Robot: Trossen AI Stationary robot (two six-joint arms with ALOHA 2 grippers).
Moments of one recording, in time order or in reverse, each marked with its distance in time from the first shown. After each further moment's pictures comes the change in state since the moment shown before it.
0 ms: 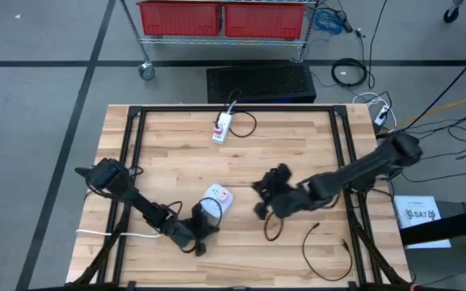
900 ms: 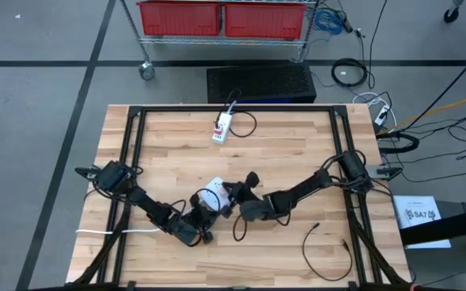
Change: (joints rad) left arm 0.051 0.090 0.000 0.063 -0.303 0.060; right arm -0.101 0.593 -0.001 1.009 0.251 -0.383
